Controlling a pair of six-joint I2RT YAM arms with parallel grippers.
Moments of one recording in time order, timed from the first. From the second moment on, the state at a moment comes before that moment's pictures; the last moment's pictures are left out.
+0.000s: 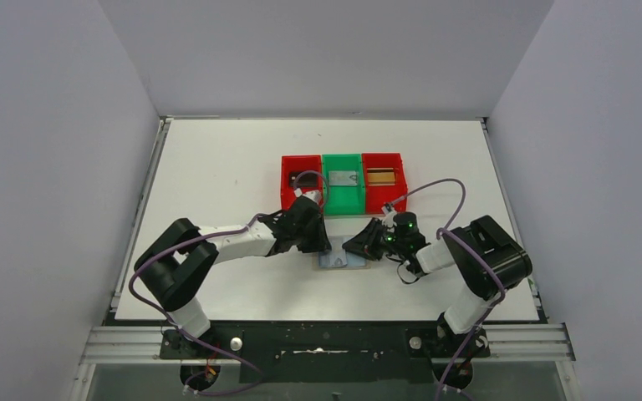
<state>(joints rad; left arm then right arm) -0.81 1.69 0.88 -0.06 0.04 -0.83 0.41 1.67 0.37 0.73 -0.55 1.04</state>
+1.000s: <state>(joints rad) -0.81 1.69 0.88 -0.09 0.00 -0.81 0.37 1.71 0.33 0.79 -0.59 1.08</state>
